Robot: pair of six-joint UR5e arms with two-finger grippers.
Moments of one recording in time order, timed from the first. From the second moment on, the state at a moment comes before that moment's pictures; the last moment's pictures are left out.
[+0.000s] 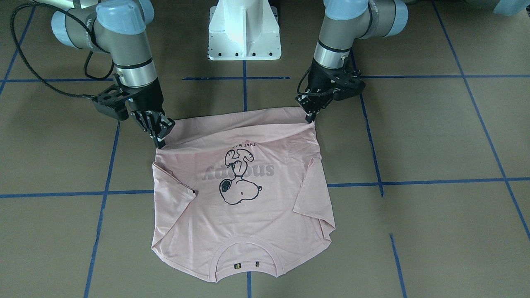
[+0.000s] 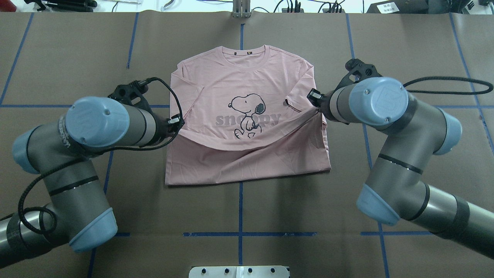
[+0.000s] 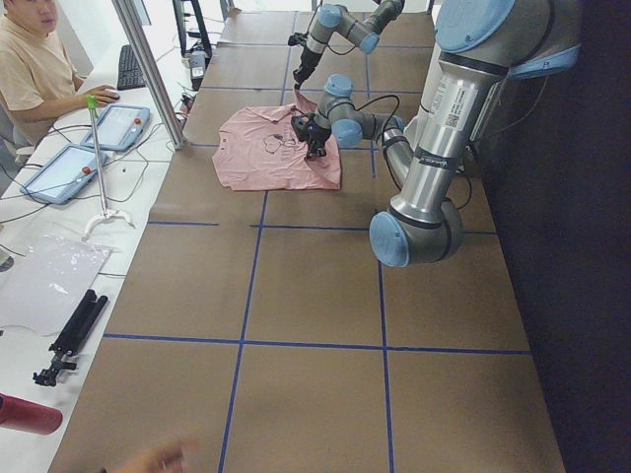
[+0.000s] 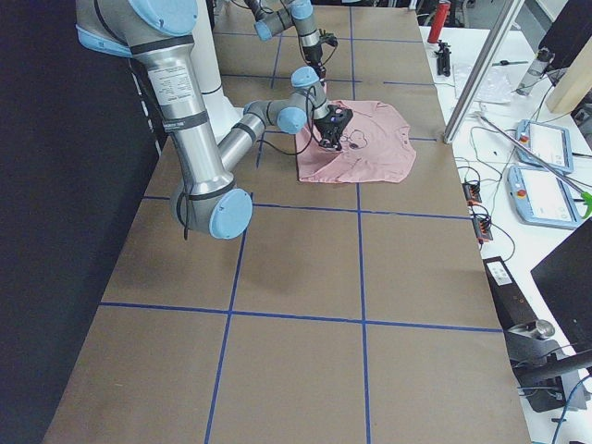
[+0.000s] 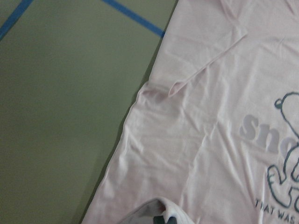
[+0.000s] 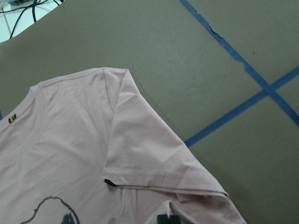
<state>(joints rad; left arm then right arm) -0.57 -2.01 -1.91 -1.75 -1.67 -1.68 0.65 -1.16 1.88 -1.41 1.62 1.72</state>
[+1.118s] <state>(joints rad) -0.72 -2.08 -1.86 -1.76 -1.67 -1.61 0.85 -0.96 1.65 -1.44 1.74 1.56</state>
